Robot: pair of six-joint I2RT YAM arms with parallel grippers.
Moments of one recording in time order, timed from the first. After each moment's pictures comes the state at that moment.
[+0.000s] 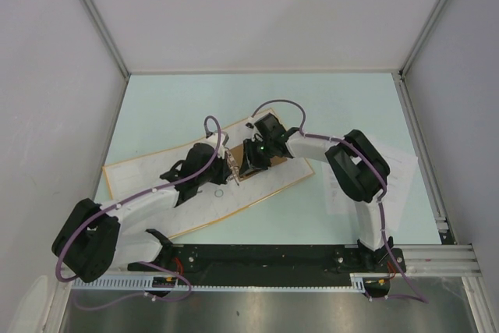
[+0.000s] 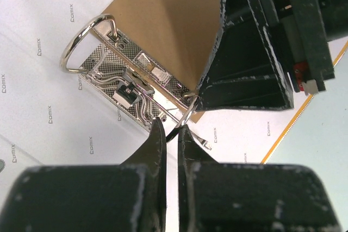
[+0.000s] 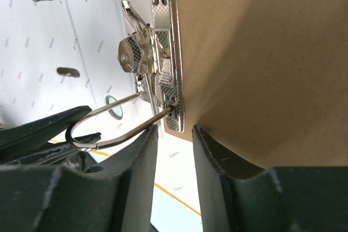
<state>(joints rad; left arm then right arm) -0.60 1.21 0.53 0.03 0.00 -0.31 0.72 2.03 1.32 -0.23 -0.47 0.58</state>
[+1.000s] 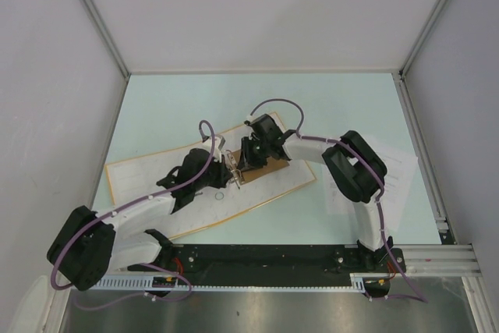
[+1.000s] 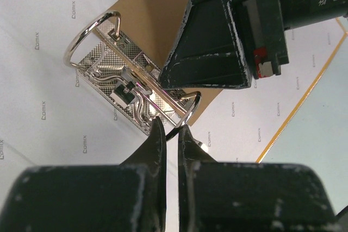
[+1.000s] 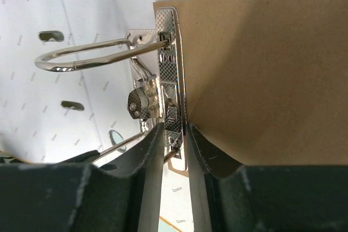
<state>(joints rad) -0.61 1.15 0.45 0.09 0.03 -0.37 0.75 2.06 1.32 -0.14 -0.39 0.67</state>
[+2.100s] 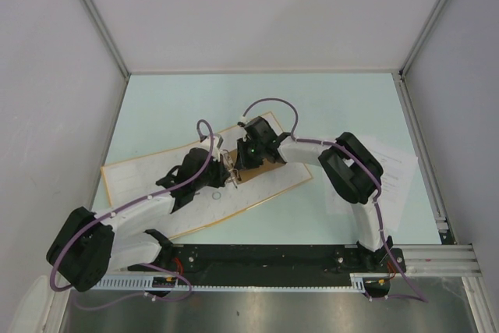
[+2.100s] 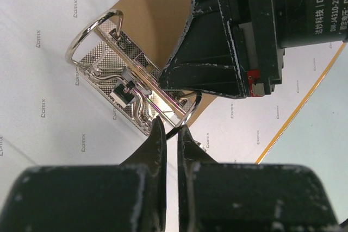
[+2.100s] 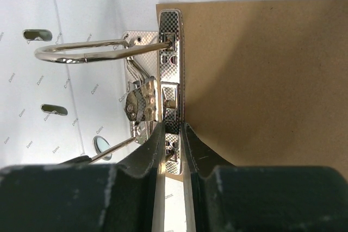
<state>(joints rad) -0.61 1.14 0.46 0.06 -0.01 -0.39 0.79 2.11 1.34 -0.13 -0.29 0.58</state>
